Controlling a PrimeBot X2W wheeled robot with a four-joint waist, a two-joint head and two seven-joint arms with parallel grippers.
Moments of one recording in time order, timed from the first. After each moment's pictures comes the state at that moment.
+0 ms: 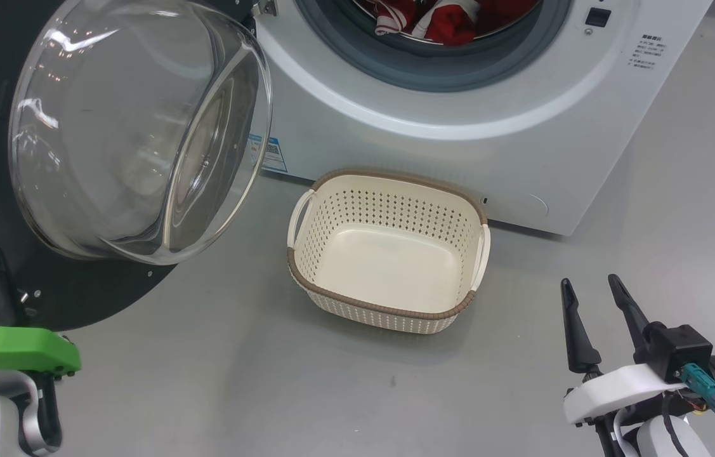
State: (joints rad) left arm -0.25 0.18 0.06 0.38 -0.44 0.10 -0.24; right arm -0.03 -0.04 0.07 0.24 0.21 0.05 -0.26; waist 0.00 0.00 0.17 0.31
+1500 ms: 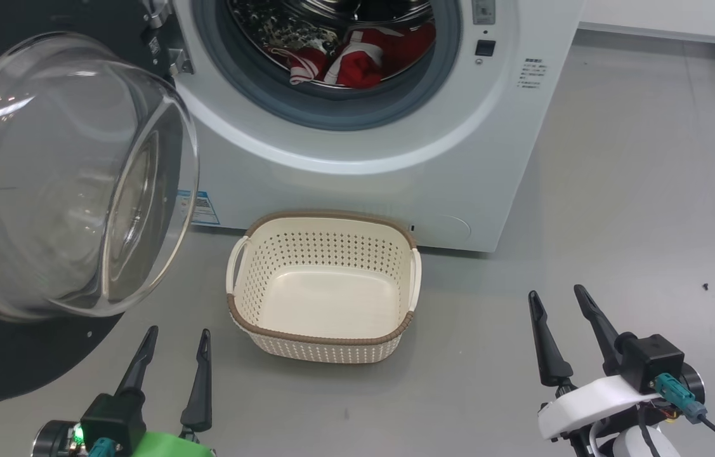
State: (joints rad) left arm 0.06 0.09 -0.21 0.09 -0.27 0.05 -0.24; right arm -0.01 -0.04 0.16 0.22 0.26 0.06 -0.26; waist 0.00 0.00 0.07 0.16
